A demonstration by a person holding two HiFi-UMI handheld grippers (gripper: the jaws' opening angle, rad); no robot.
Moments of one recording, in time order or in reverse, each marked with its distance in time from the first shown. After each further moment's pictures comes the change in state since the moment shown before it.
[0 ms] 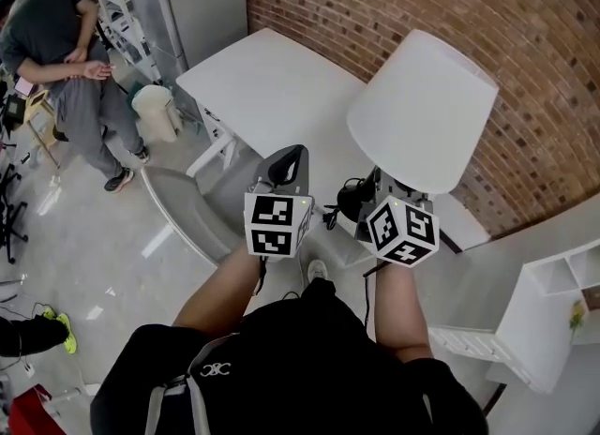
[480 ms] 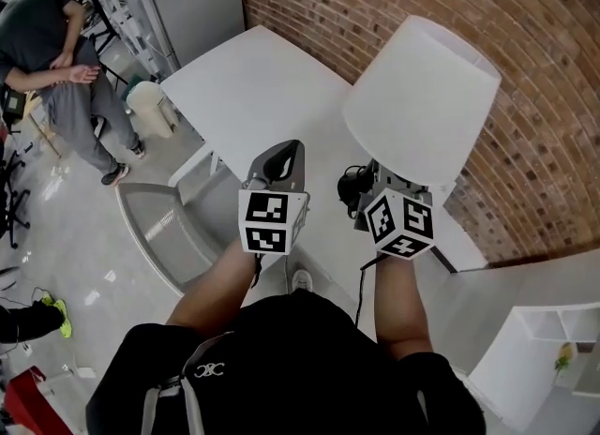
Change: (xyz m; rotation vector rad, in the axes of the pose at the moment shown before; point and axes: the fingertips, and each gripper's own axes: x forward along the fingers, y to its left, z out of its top) left arm 0.157 -0.023 0.009 -0.003 0.045 0.081; right arm 0.140 -0.110 0.004 -0.001 0.002 0.085
